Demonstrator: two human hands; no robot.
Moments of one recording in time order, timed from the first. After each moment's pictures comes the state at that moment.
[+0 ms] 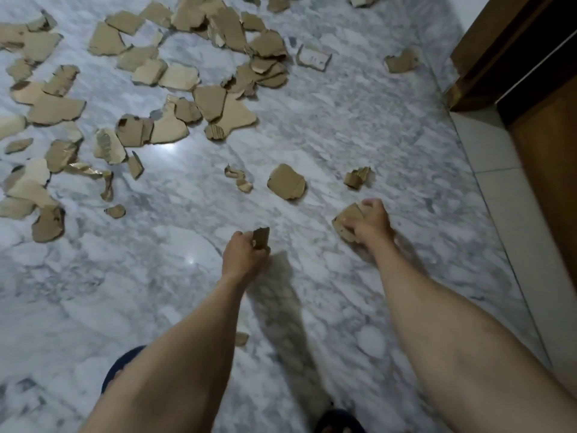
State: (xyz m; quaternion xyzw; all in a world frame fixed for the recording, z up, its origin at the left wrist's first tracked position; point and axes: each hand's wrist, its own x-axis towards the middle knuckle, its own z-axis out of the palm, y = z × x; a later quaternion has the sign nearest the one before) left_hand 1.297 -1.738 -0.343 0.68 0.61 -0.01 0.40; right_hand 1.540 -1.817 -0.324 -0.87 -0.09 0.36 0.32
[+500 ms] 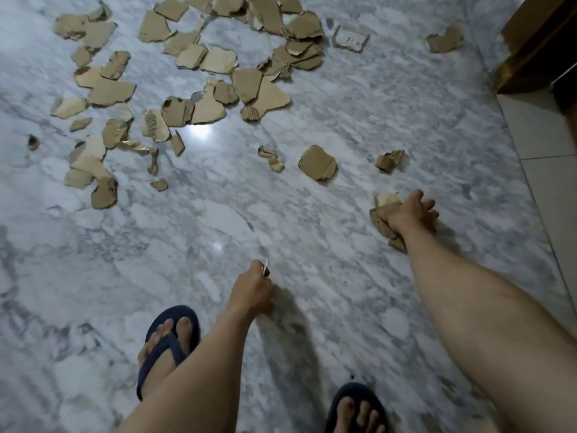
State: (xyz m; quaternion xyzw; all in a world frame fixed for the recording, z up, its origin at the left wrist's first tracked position) left_hand 1.219 -1.818 -0.327 0.61 0.64 -0.11 0.45; right_hand 1.542 -1.828 -0.332 -0.94 -0.11 0.31 0.09
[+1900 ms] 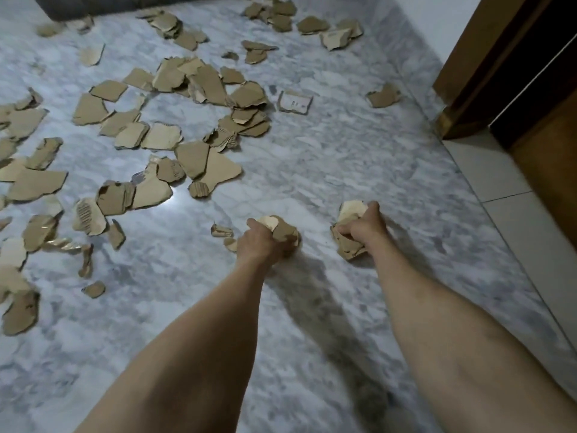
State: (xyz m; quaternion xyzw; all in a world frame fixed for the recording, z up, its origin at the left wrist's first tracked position) left_hand 1.421 -1.642 -0.329 0.72 0.60 -0.09 0.32; right_hand 1.611 -1.734 -0.344 -0.87 -0.08 0.38 0.31
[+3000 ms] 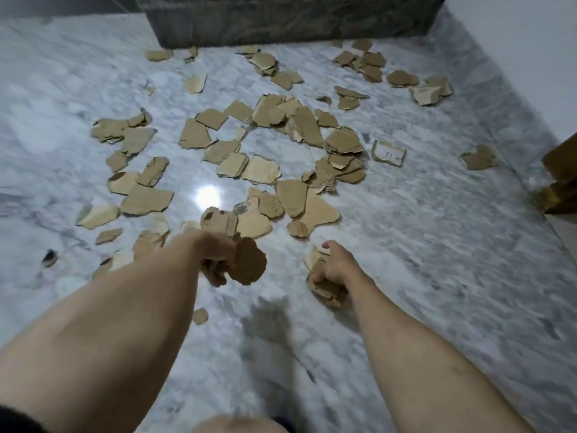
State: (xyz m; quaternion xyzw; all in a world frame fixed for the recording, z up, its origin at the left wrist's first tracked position) left_hand 1.198 -1.400 -0.261 0.60 0.58 -0.27 0.48; right_hand 1.417 -1.551 -0.309 -0.81 -0.31 0.49 0.13
